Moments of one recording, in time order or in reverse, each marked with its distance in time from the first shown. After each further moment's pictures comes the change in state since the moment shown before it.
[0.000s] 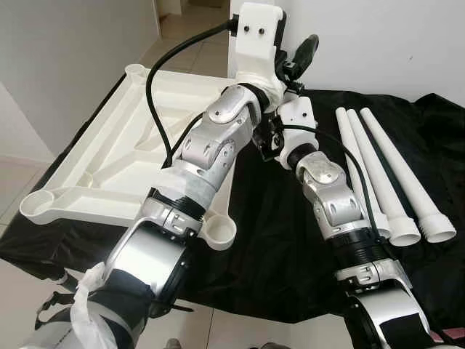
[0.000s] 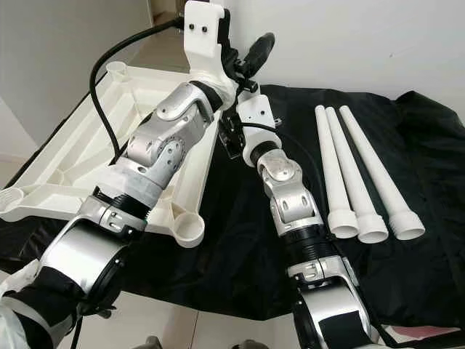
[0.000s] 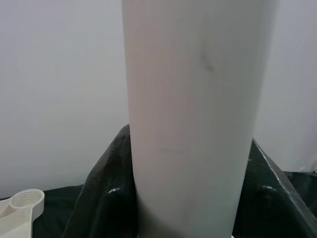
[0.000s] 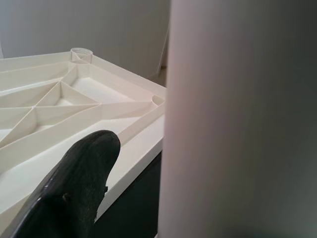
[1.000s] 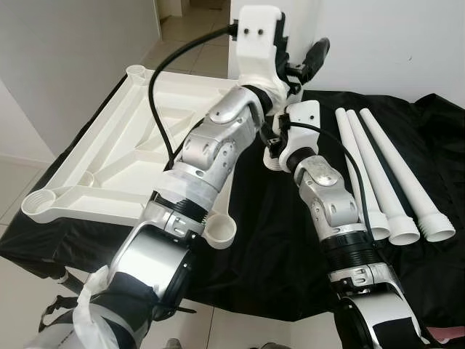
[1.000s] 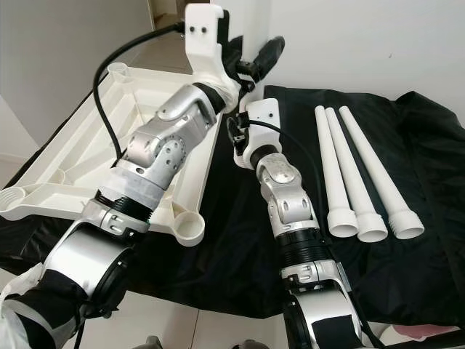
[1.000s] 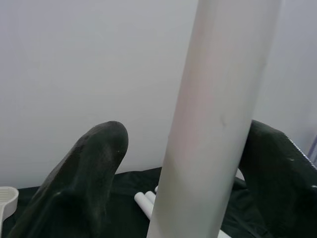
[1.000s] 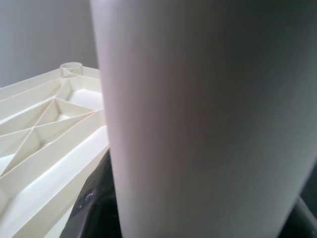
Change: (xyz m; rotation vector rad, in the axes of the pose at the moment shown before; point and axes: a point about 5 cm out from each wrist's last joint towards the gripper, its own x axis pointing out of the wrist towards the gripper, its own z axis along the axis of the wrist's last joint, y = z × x) left arm -0.001 0.000 0.009 -0.104 -0.020 -0.003; right arm -0.005 -0.007 -0.010 0.210 0.035 -0.100
